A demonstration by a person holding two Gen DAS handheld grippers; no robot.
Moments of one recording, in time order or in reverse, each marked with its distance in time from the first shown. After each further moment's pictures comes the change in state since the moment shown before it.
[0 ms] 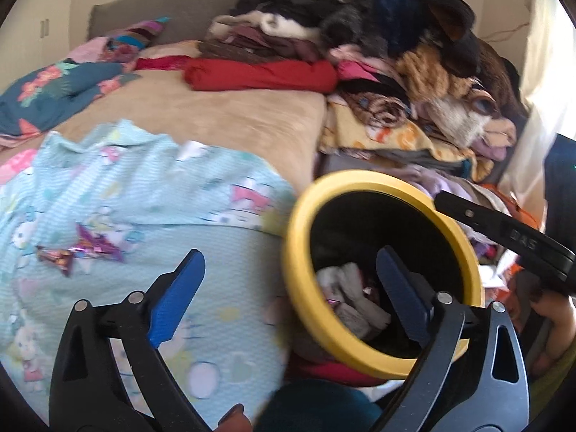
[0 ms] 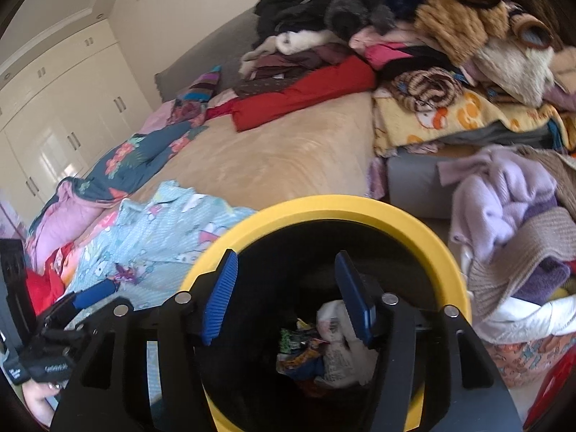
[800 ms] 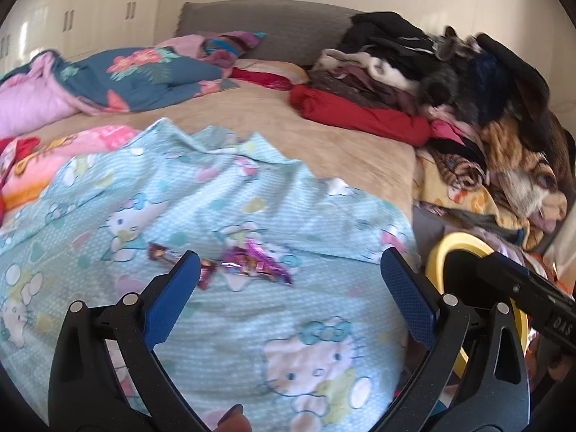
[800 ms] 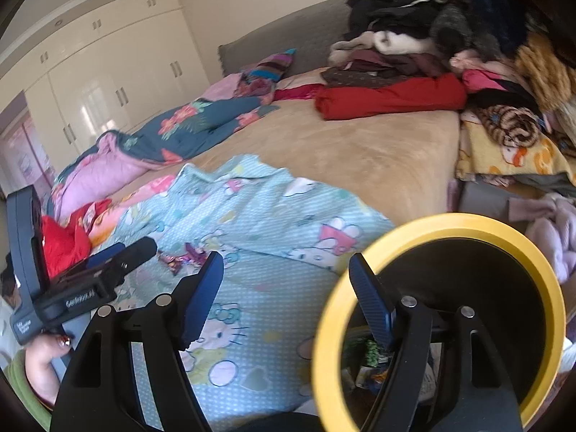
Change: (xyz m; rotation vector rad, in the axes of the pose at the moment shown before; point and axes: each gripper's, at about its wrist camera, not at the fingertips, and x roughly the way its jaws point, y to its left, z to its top) left arm -0.050 0.138 0.000 -0.228 -0.118 0.210; right arm 0.046 0.148 -0.009 -0.218 0.049 0.133
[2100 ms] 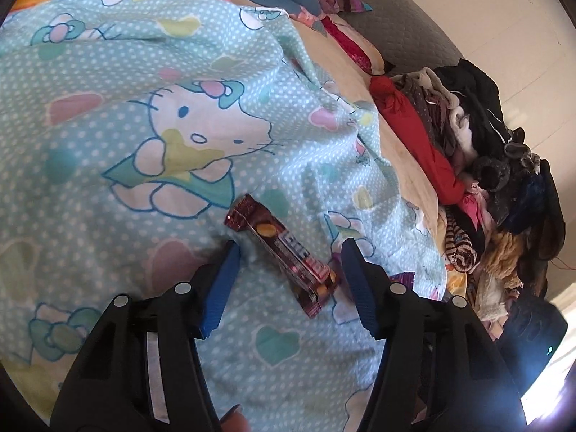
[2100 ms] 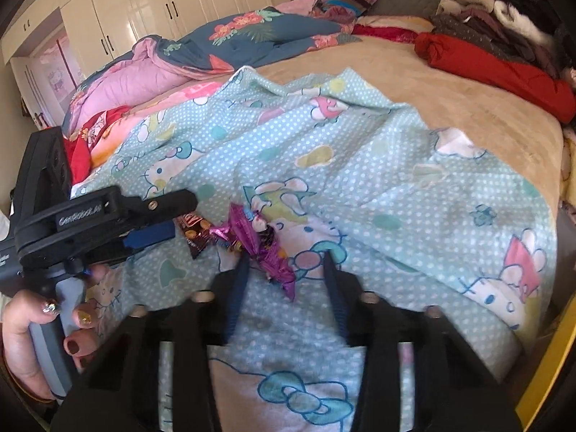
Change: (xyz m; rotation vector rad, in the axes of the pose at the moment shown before) left arm 0.096 0.145 -0.025 -0.569 0.181 -0.142; right arm 0.177 0.088 -0.013 -0.205 0.277 0.138
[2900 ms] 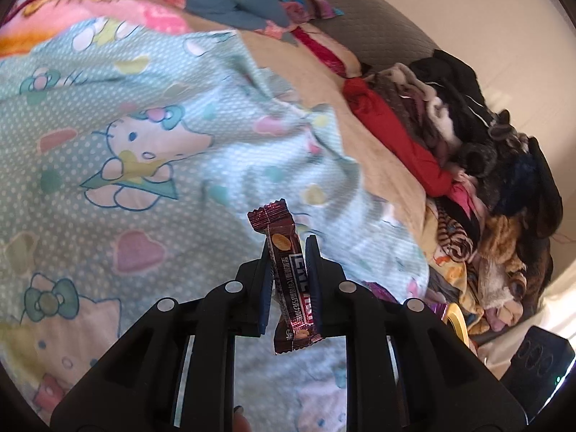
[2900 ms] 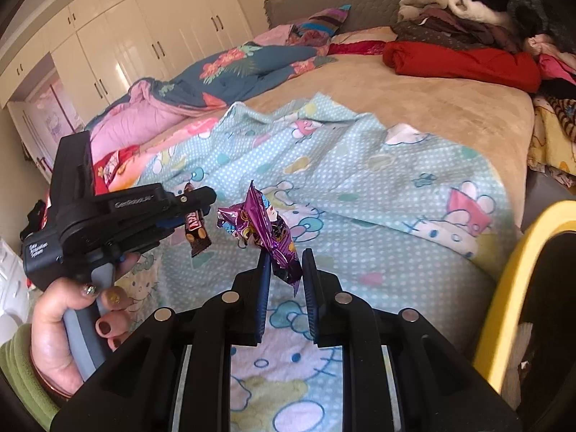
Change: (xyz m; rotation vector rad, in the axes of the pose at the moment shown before) left arm -0.023 -0.053 -0.015 0.119 -0.059 -0.005; right arm -0.082 -0.015 -0.036 0.138 -0.138 0.009
